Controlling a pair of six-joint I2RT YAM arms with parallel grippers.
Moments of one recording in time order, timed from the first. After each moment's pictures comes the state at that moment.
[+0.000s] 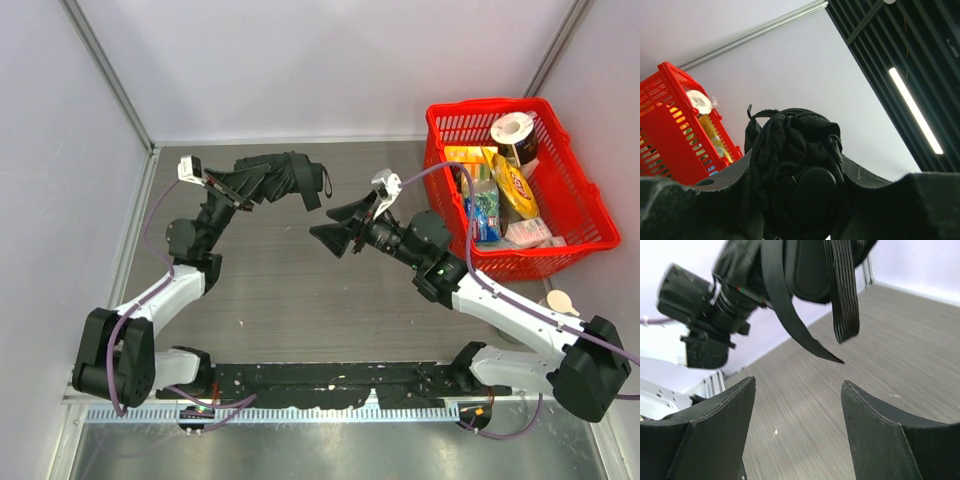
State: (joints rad) left arm -0.25 1.26 0.61 1.25 0.38 -1.59; right arm 0.76 1.11 0.77 0.45 -0.27 0.38
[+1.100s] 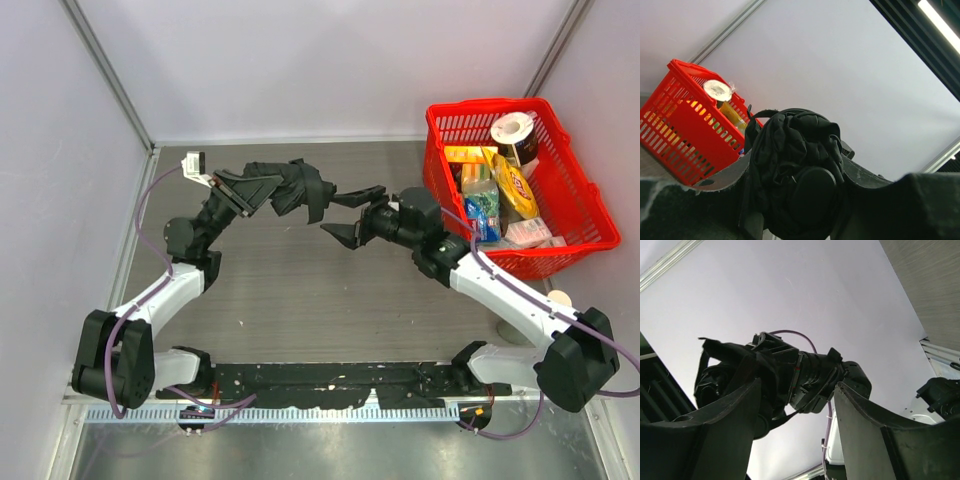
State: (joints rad) left arm -0.25 1.25 0.64 1.25 0.54 -1.36; right arm 0.63 1.21 0.92 0.04 -0.32 1.98
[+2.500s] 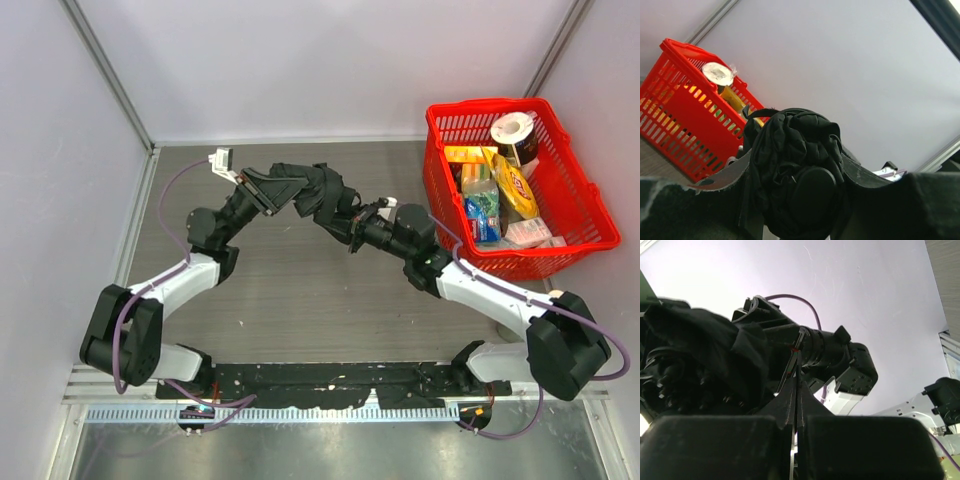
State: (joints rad) left arm -0.37 1.38 0.70 1.25 0.54 -1.24; right arm 0.66 1.27 0.75 0.50 -0.38 2.02
